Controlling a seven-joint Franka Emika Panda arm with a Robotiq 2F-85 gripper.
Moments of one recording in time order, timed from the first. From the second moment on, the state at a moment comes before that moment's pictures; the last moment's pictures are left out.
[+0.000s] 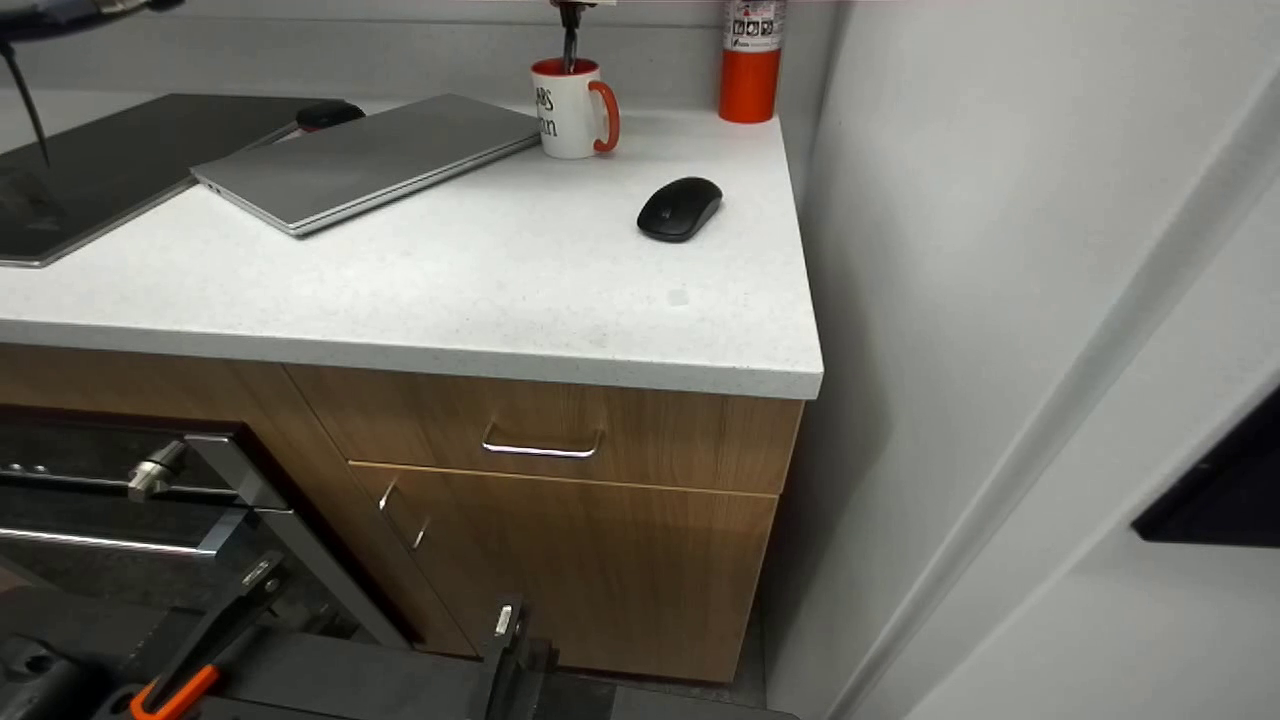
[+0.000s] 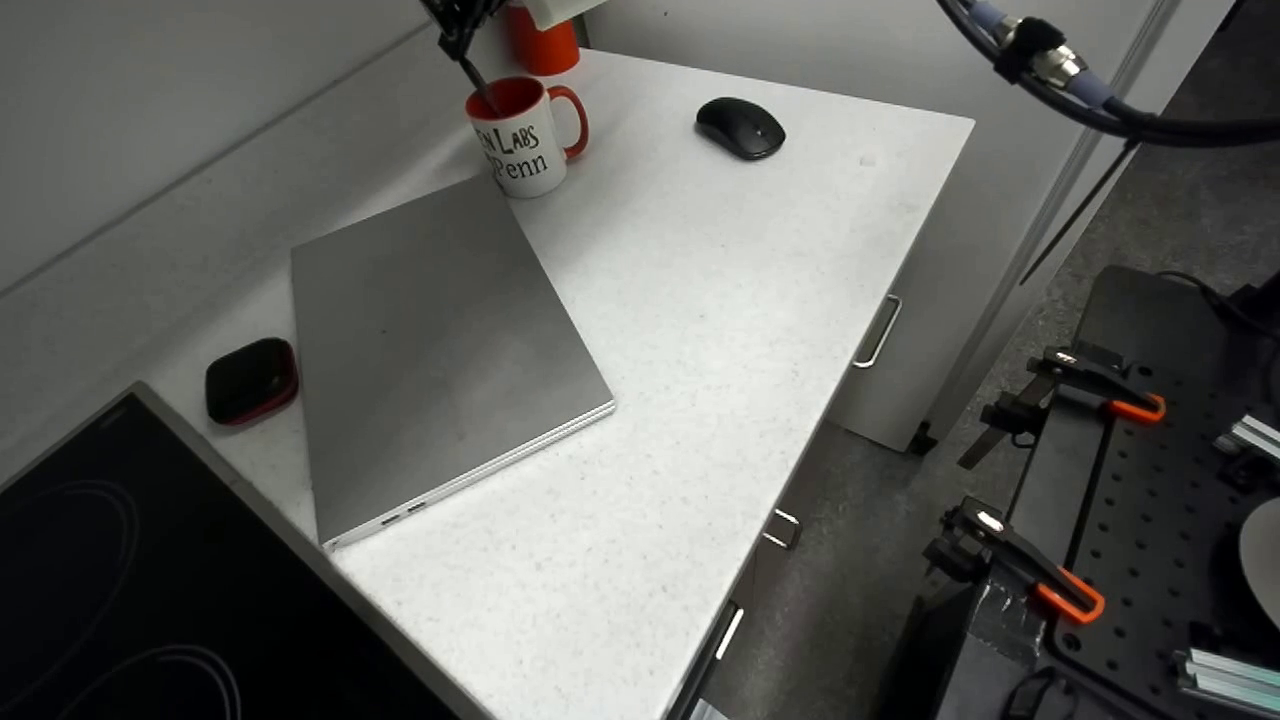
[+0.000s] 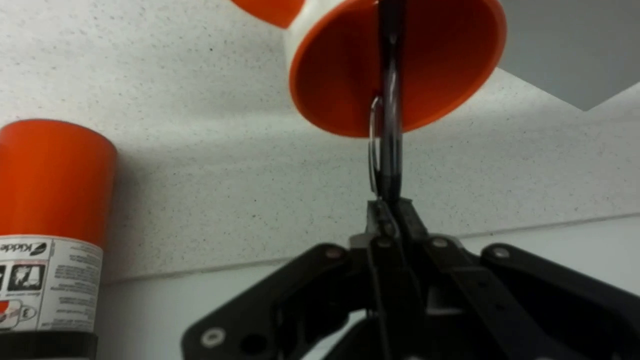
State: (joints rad) arm -0.19 0.52 0.23 -1.74 0.48 3.00 -0.52
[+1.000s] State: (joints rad) arm -0.32 0.11 0.22 -2.18 0.38 2.71 -0.58
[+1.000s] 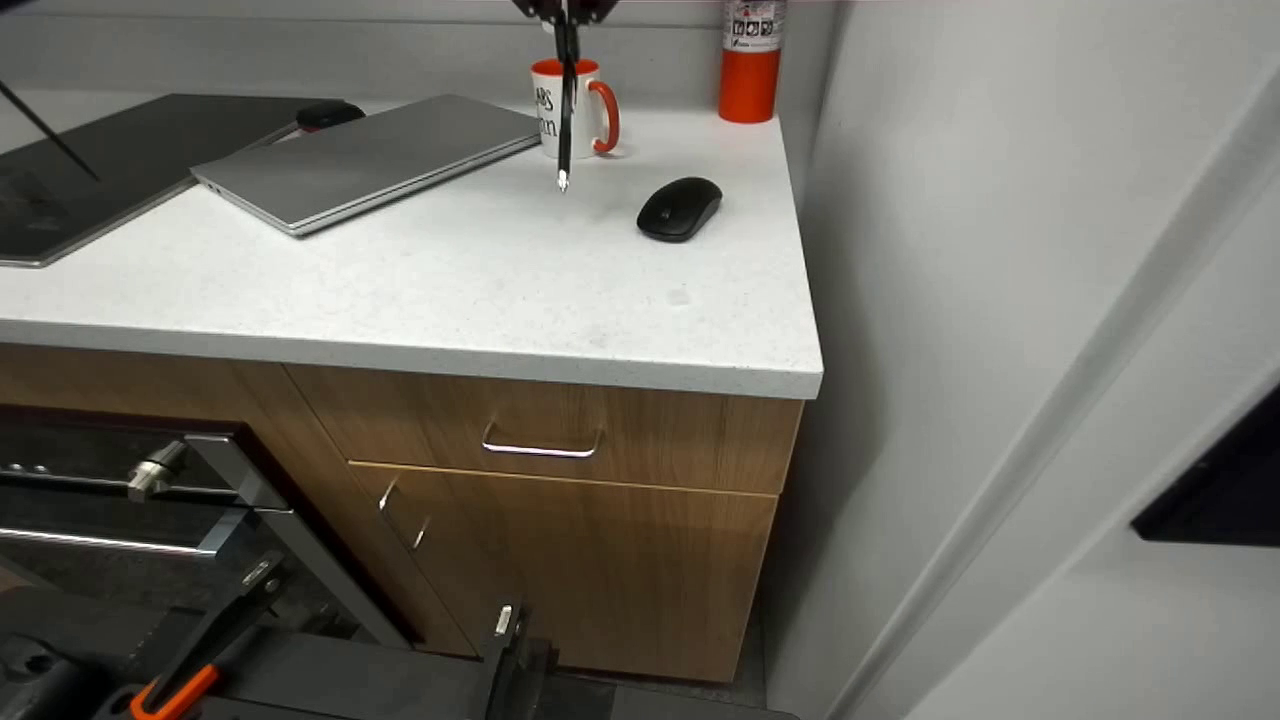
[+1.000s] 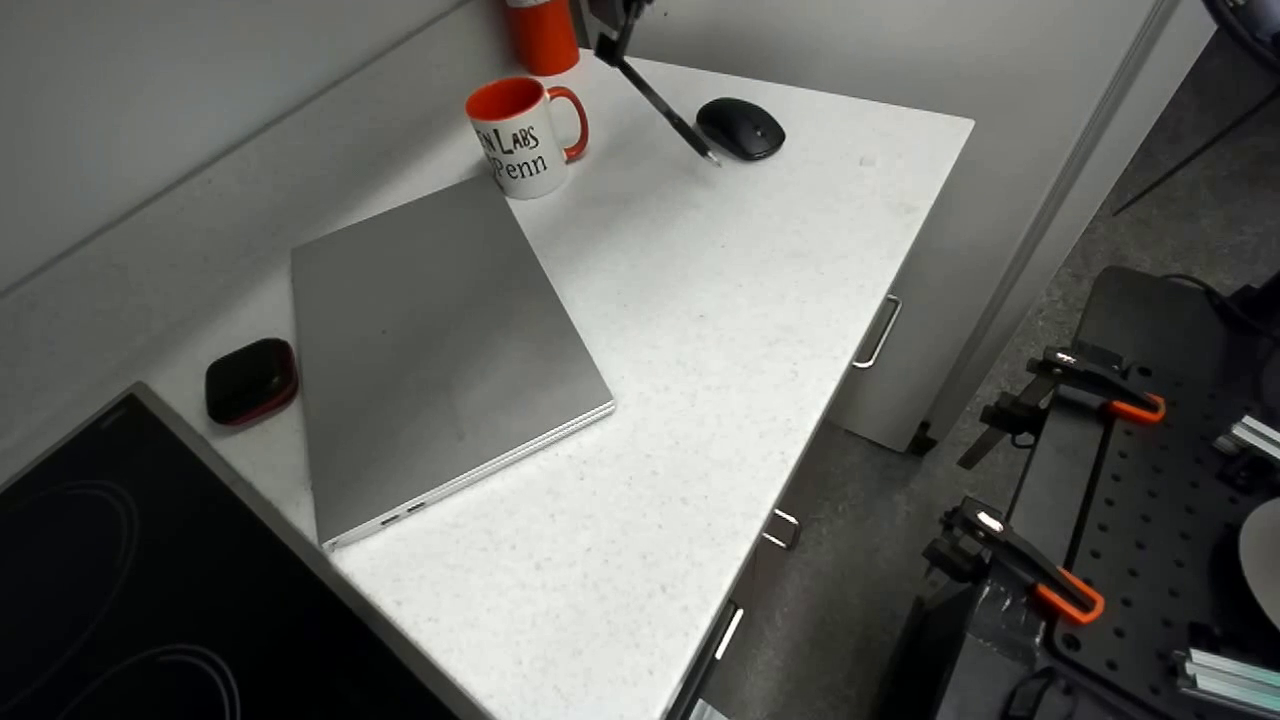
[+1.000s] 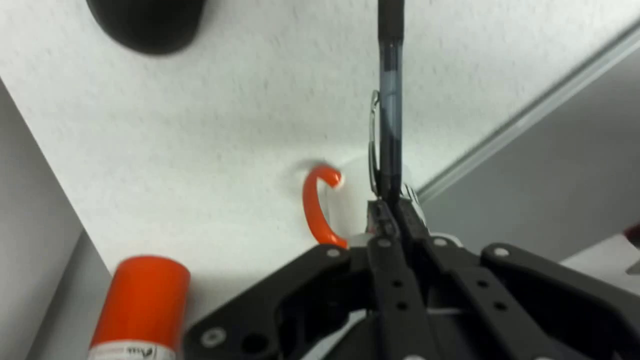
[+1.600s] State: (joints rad) arm -0.21 0.20 0.09 -2.20 0.33 2.68 -0.48
